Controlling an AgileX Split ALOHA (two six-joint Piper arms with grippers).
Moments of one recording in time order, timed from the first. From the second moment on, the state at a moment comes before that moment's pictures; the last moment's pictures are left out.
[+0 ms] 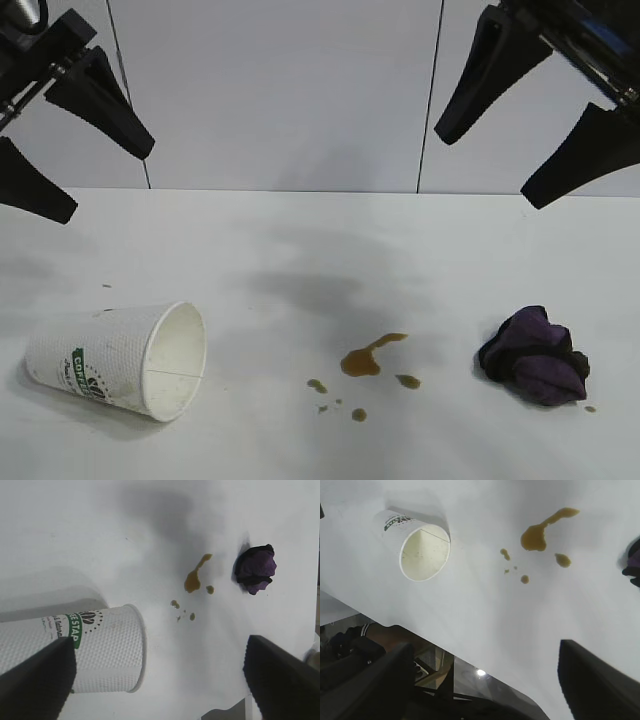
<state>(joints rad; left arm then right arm) -0.07 1.71 -1.16 -0.83 1.01 0.47 0.12 1.57 -1.22 0.62 1.17 -0.17</state>
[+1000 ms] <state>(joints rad) -0.07 1.71 -1.16 -0.84 0.89 0.50 0.12 1.57 -1.22 0.62 1.16 -0.17</state>
